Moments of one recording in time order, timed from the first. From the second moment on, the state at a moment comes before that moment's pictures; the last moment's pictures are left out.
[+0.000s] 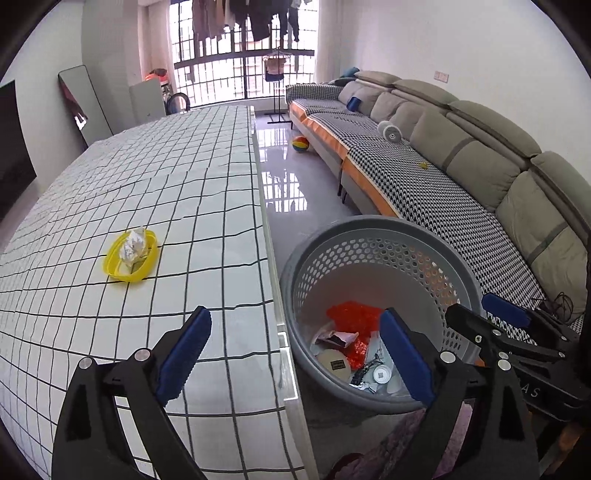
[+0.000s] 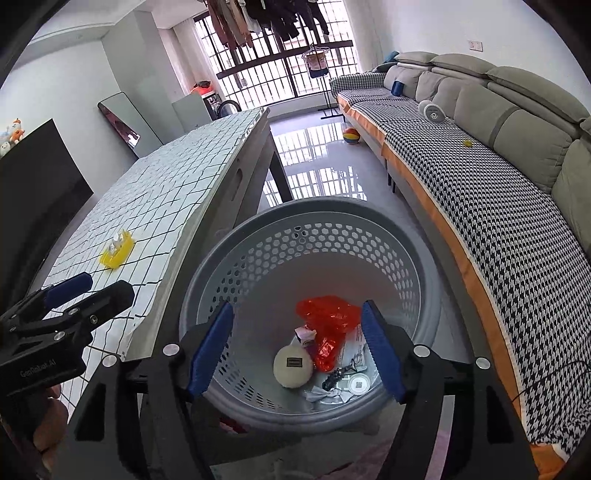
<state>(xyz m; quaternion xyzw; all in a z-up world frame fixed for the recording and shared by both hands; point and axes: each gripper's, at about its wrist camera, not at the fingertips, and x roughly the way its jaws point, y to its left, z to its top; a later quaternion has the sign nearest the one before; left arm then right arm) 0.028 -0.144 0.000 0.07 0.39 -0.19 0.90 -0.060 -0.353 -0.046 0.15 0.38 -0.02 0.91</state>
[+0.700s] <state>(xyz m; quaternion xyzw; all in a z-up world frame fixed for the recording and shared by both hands) 0.065 0.035 0.012 0.02 0.36 -0.02 0.93 0.008 -0.226 -0.005 0.05 0.37 0.07 0.92</state>
